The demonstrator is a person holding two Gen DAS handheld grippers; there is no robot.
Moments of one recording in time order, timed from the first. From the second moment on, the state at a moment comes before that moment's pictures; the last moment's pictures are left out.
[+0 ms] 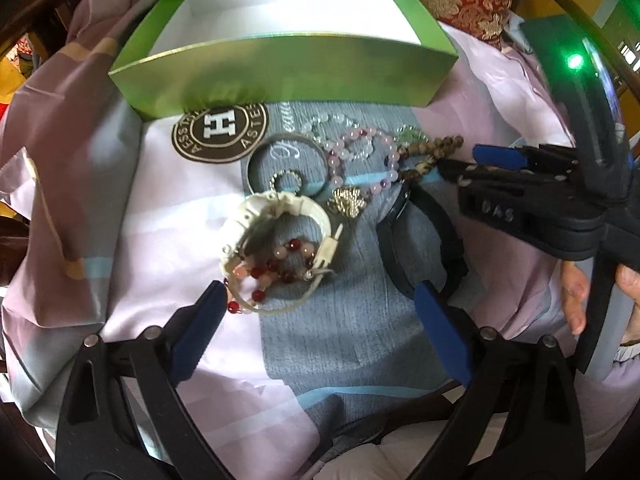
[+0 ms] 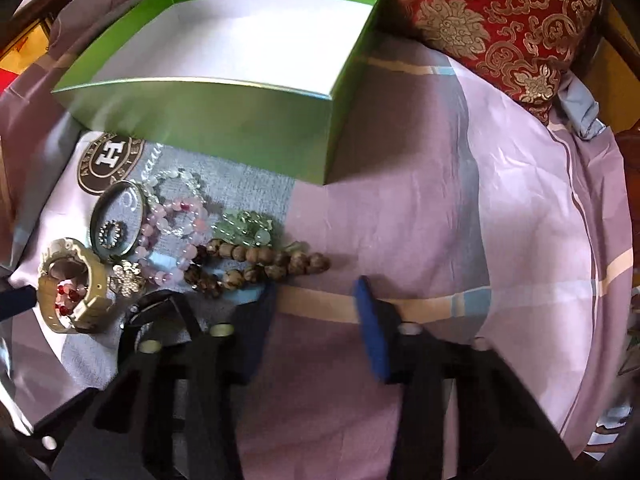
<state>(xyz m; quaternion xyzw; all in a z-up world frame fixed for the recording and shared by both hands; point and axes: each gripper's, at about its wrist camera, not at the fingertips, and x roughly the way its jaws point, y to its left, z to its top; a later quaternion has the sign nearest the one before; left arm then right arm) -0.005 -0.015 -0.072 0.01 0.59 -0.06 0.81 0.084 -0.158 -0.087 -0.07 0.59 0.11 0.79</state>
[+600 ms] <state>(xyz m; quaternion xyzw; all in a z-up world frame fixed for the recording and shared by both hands) 0.001 -0.001 -0.068 0.01 0.56 -0.01 0.83 0.078 -0.160 -0.055 -0.04 0.56 0.13 0.82</state>
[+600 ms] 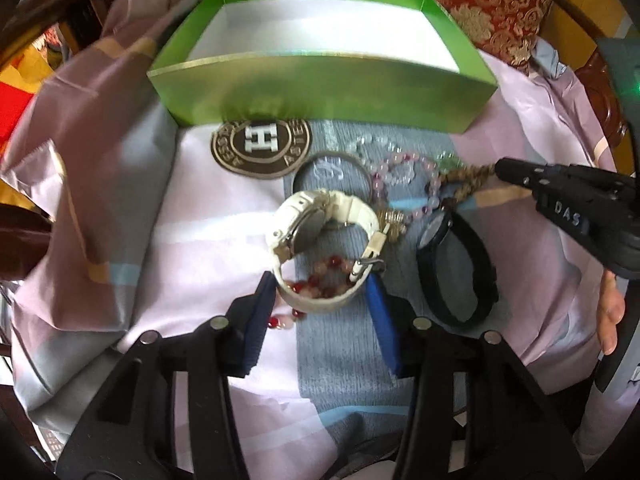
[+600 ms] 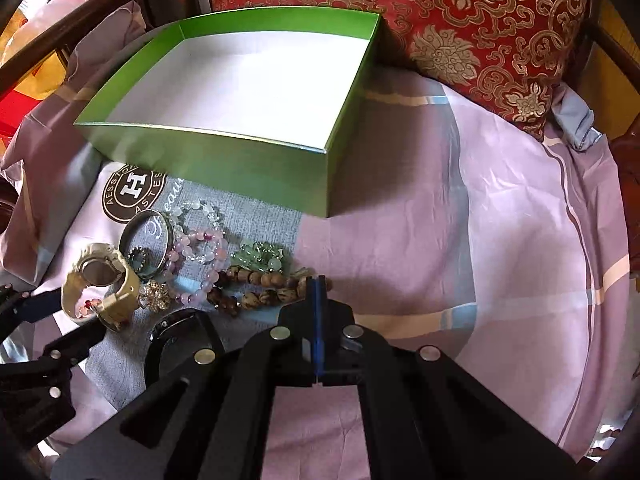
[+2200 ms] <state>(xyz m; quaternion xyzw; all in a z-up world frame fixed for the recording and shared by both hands) -0.002 0.000 -0.049 0.02 0.53 -0.01 0.85 0.075 -0.174 -0.054 0.01 0.55 0.15 0.82</state>
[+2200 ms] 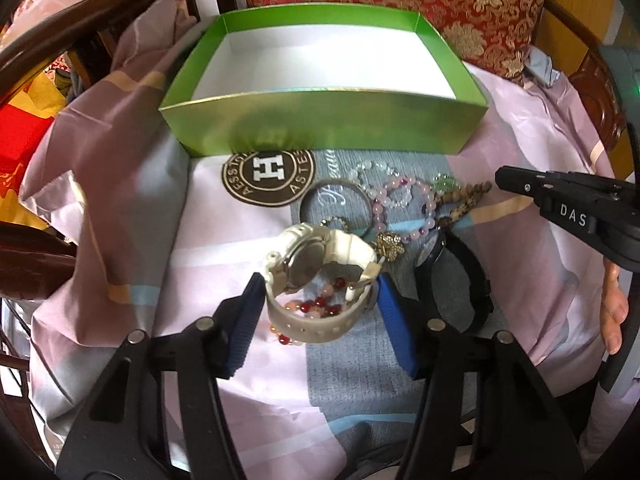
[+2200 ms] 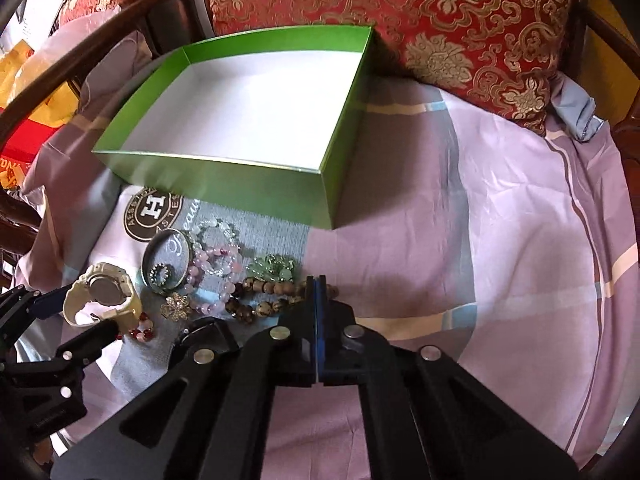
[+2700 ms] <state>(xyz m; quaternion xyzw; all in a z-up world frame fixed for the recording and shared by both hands) -0.001 0.029 -0.032 -0.04 0.52 -0.02 0.85 0.077 -0.188 -0.046 0.04 0.54 0.15 0.82</state>
